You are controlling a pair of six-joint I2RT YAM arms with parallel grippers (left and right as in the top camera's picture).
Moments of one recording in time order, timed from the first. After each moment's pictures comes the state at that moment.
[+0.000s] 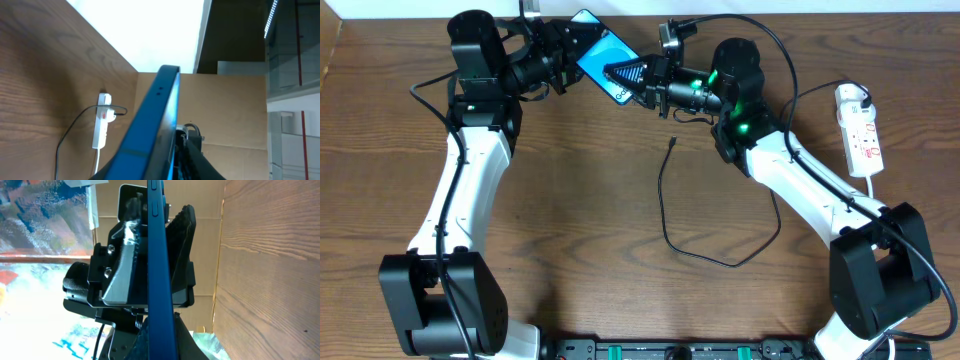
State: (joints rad) left arm 0.01 1.67 1.32 0.12 0.99 -1.35; right arm 0.49 1.83 1.33 0.53 -0.83 1.53
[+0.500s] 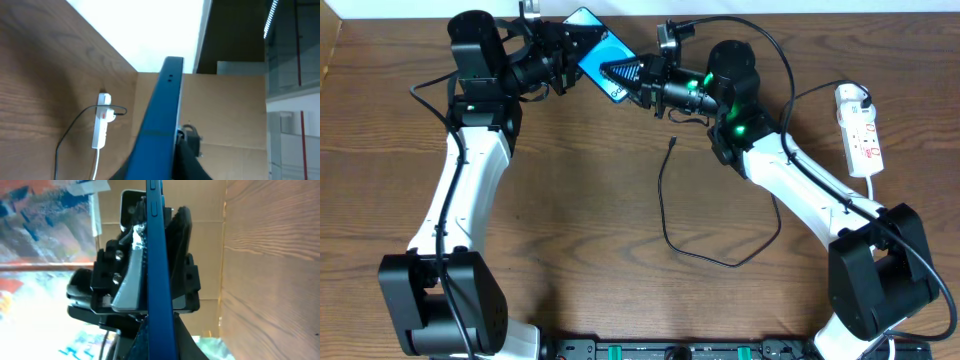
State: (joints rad) left arm 0.01 1.67 1.32 0.13 0.99 -1.35; right arm 0.51 1.83 1.33 0.54 -0.79 1.58
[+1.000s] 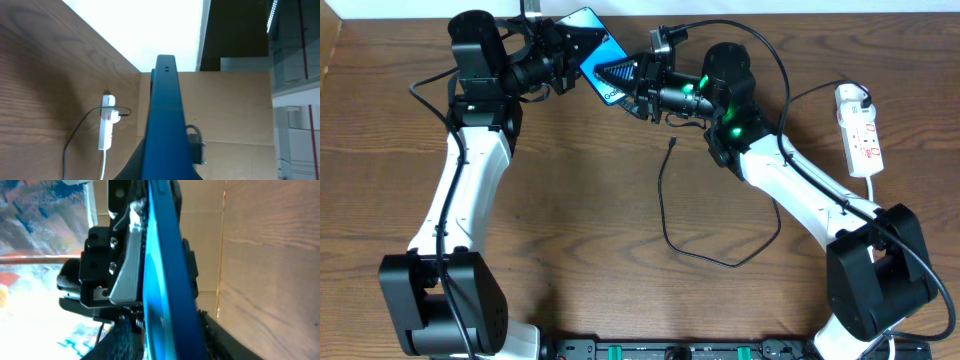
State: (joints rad) left arm 0.01 1.67 1.32 0.12 0.99 -1.29; right arm 0.52 1.83 1.33 0.53 -0.82 1.56
